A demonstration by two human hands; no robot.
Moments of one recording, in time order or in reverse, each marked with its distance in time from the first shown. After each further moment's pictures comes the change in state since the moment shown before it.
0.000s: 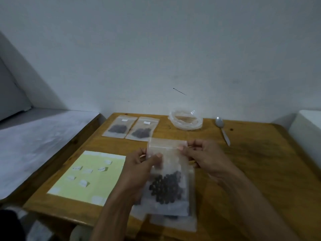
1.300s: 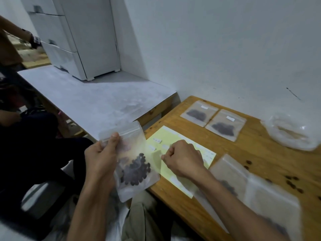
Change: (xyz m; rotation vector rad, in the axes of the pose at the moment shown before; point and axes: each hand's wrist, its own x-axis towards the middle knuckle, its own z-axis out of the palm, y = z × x) left_hand -0.047 -0.025 -0.231 -0.272 0.950 0.082; right_hand 0.040 0.014 0.272 -0.962 -0.335 -0.275
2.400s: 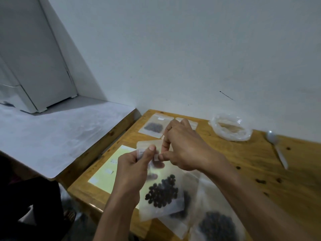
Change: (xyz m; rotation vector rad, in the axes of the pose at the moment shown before) left_hand -0.099 0.006 0.128 0.164 -0.630 -0.006; right_hand -0.046 0.046 -0.143 -0.251 0.166 -0.212
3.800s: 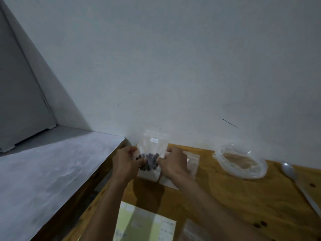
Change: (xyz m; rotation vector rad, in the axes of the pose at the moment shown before) left_hand 0.230 -0.009 0.004 0.663 0.087 0.213; right_hand 0.163 0.064 0.085 0.702 0.321 0.661
